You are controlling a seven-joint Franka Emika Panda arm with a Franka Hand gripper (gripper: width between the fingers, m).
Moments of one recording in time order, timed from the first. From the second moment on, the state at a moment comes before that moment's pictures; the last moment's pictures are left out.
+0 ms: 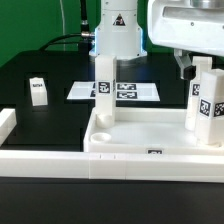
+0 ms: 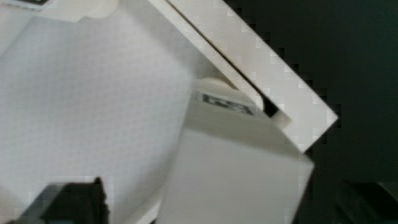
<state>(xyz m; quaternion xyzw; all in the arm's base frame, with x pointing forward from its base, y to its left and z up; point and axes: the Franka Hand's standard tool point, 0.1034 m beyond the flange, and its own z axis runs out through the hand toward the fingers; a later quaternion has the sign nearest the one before) 0.626 0.097 0.119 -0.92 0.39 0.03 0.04</state>
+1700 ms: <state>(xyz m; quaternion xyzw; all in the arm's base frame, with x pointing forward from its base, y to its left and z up) 0.622 0.102 0.111 -0.99 -0.11 0.00 0.02</state>
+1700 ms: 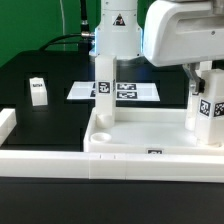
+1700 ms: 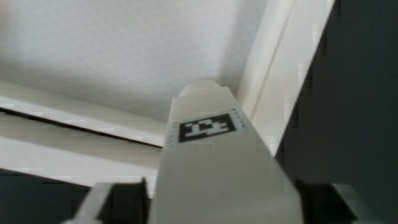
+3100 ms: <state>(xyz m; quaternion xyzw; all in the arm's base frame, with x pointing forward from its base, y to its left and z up) 0.626 0.099 0.111 -0.91 0.41 0.01 0.04</state>
